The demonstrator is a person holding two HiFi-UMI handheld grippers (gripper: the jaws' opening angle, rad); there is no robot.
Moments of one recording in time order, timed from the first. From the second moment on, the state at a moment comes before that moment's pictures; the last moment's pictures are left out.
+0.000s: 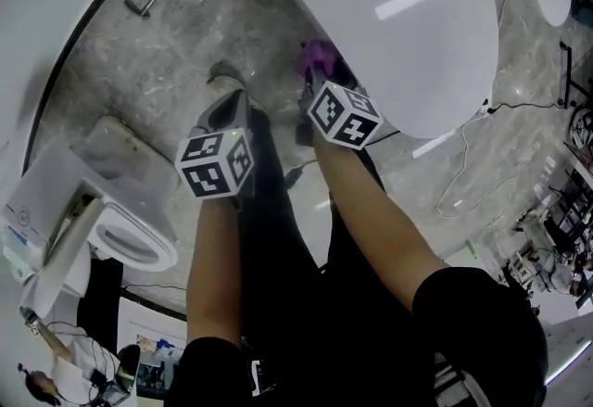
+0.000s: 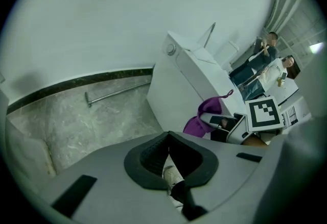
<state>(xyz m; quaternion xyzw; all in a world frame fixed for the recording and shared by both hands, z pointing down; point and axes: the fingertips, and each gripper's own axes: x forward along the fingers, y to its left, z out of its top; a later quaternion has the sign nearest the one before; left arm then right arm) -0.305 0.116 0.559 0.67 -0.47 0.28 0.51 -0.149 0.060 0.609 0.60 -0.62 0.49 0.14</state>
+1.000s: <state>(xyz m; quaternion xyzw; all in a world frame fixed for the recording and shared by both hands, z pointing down) -0.404 0.041 0.584 0.70 -0.39 0.30 0.51 -0.240 -0.068 0.634 0.67 -0.56 0.47 0.11</state>
